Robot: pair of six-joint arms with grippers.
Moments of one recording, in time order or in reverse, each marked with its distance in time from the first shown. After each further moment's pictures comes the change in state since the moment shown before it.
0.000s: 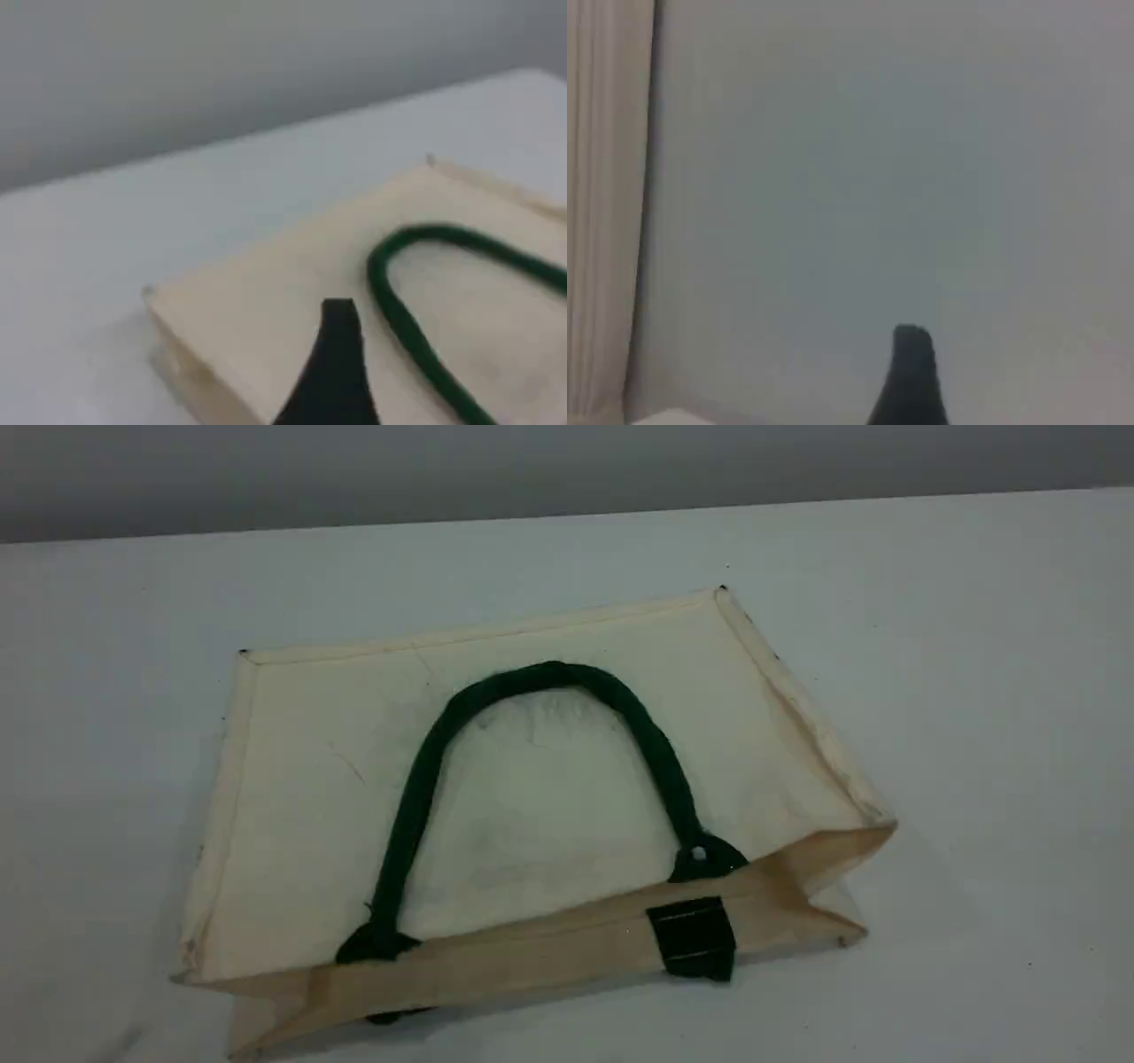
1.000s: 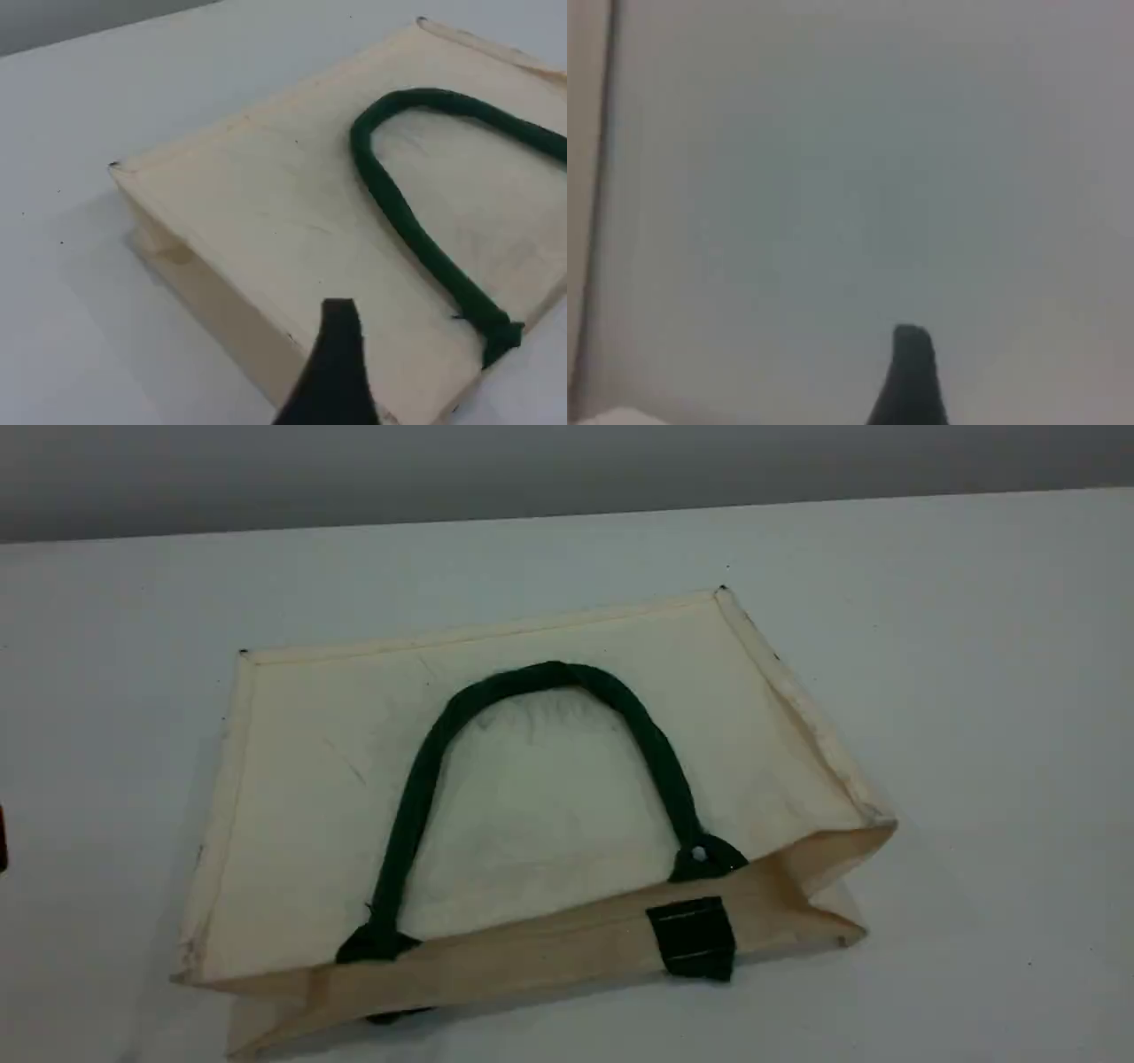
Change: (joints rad) left arm 0.000 0.000 0.000 0.003 0.182 -0.003; right arm 0.000 0.000 0.000 -0.136 -0.044 0.090
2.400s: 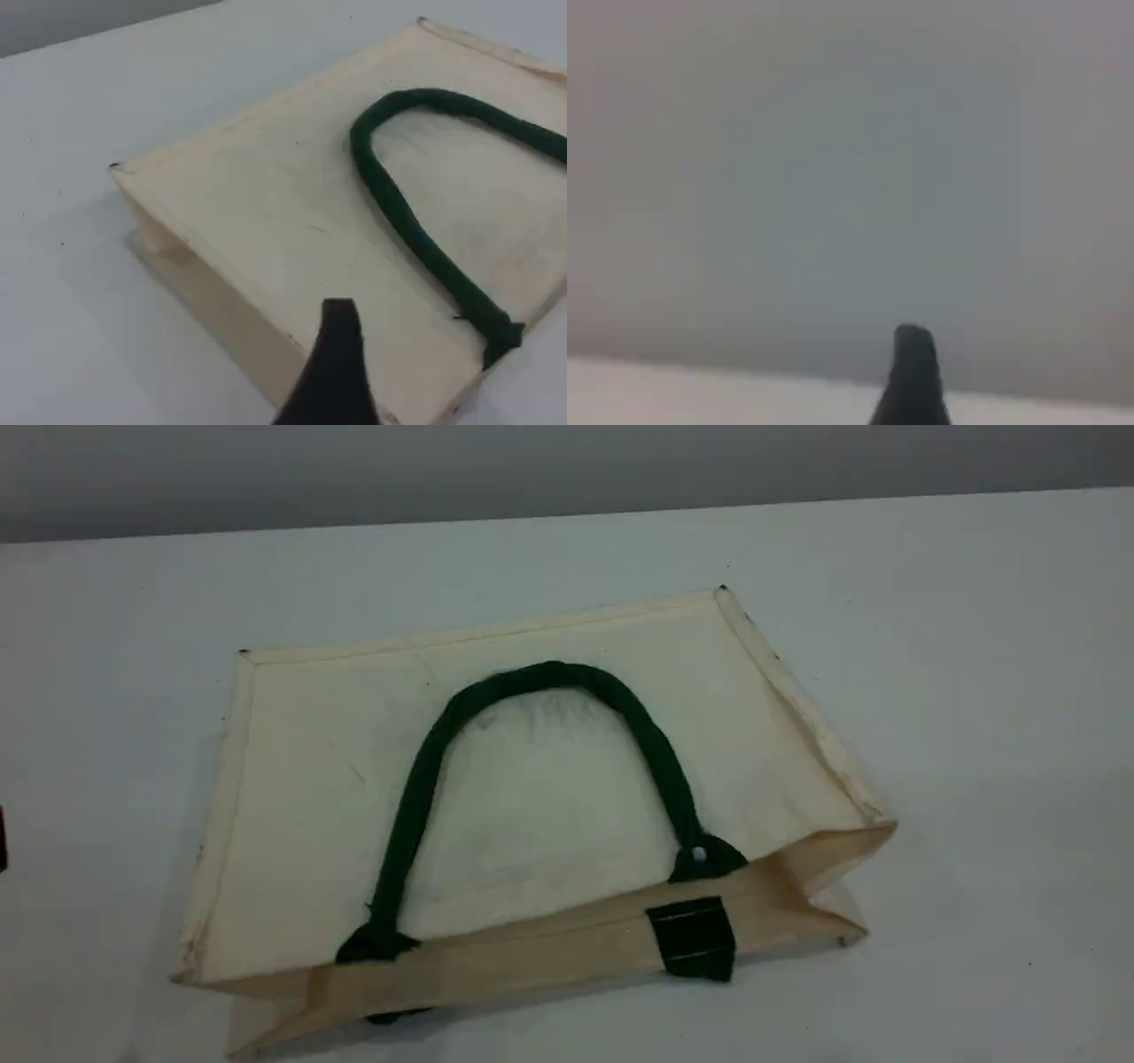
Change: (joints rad) left arm 0.000 0.000 0.000 0.000 -0.001 0.002; right arm 0.000 0.000 0.525 -0.800 -0.489 0.724
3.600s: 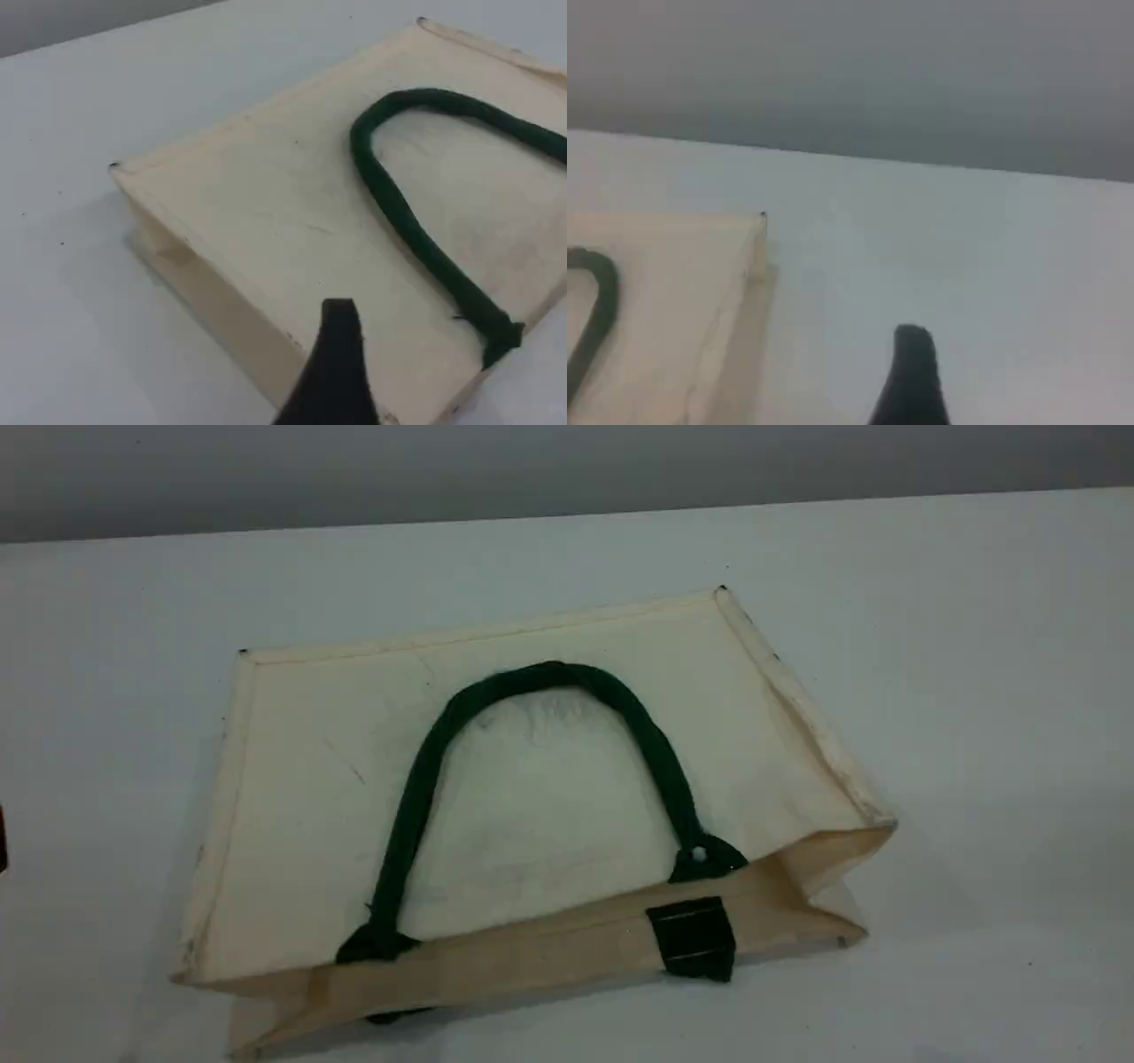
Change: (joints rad) left arm 0.000 0.000 0.000 0.000 0.000 0.000; right arm -0.003 -0.006 0.000 0.001 0.343 0.004
